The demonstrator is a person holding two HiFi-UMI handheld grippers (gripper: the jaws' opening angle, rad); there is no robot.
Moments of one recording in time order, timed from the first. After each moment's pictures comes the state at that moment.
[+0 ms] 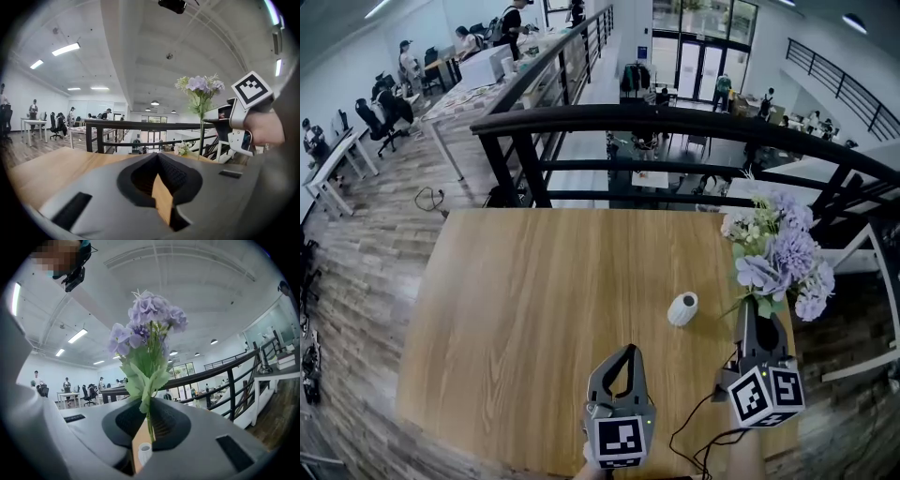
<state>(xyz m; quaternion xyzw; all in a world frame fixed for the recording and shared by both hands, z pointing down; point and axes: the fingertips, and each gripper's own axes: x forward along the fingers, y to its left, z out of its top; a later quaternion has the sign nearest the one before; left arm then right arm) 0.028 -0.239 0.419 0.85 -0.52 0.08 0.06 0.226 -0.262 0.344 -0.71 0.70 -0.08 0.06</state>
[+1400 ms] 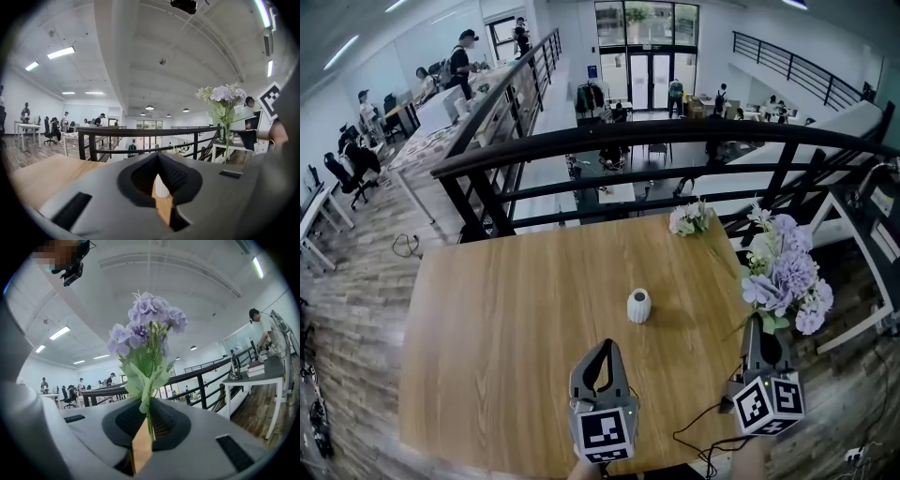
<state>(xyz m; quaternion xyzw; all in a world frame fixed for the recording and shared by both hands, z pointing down) 0.085 -0.197 0.376 0.86 -0.50 0.07 0.03 0.337 -0.129 0.339 -0.79 0.61 -0.08 0.07</state>
